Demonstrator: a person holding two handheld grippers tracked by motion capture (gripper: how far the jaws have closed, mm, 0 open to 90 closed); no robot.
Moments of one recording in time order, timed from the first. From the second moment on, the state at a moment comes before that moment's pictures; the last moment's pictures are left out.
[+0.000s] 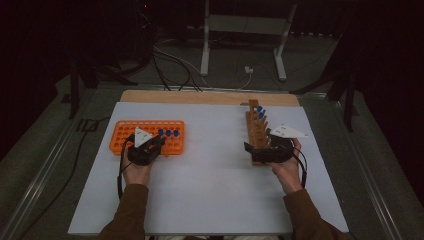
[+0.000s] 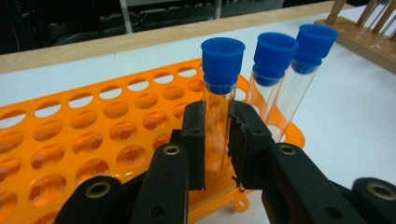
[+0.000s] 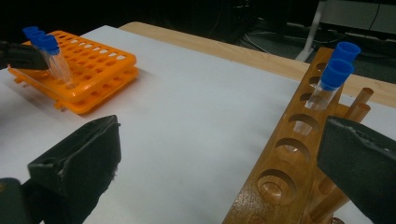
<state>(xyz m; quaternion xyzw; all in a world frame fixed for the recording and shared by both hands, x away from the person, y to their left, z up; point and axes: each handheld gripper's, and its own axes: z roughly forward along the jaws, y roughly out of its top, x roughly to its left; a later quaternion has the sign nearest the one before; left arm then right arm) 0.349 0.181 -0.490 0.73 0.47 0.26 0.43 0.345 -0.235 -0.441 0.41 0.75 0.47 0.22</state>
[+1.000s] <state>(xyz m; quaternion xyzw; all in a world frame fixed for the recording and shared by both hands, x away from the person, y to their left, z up) 0.303 0.194 -0.466 0.70 0.46 0.23 0.49 0.382 -0.250 -0.438 0.44 0.74 0.46 0.23</state>
